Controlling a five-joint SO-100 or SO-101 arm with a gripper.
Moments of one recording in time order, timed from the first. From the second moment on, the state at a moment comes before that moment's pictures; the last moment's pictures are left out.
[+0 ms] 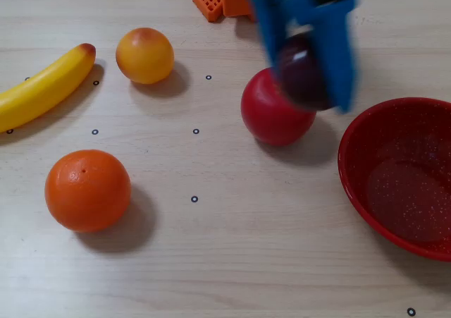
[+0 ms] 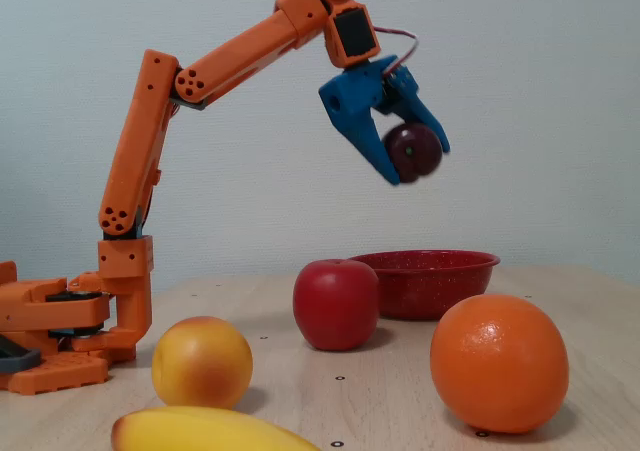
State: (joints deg) arm -11.2 72.9 32.0 104.4 -15.7
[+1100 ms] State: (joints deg) arm -28.7 48.8 14.7 87.0 2.0
